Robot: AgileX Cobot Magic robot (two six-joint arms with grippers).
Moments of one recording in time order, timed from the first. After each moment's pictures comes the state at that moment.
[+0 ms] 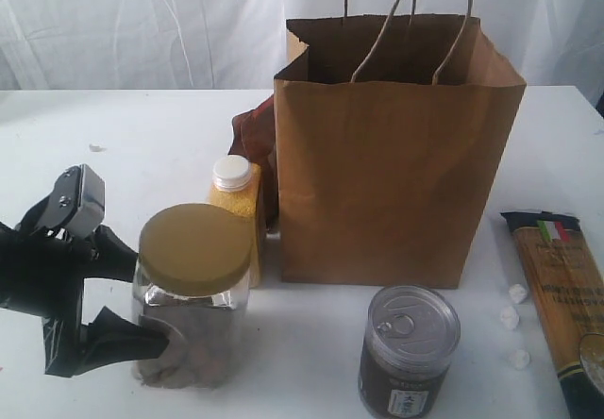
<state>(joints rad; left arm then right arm) -0.11 1.54 -0.58 -1.29 0.88 2.11 -0.01 0.00 0.00 0.03 0.16 0.11</state>
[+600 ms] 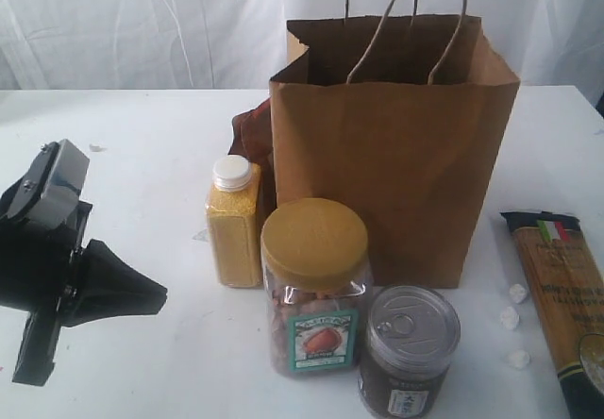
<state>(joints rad) -0.11 1.40 -0.58 -1.25 1.03 2.10 -0.01 0.00 0.00 0.03 0.16 0.11</state>
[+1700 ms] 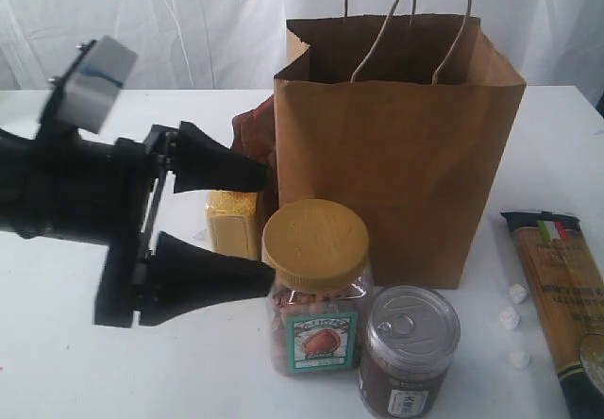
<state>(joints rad) -0.40 1.35 -0.73 -1.54 1.08 2.04 -0.01 0.00 0.00 0.03 0.16 0.11</state>
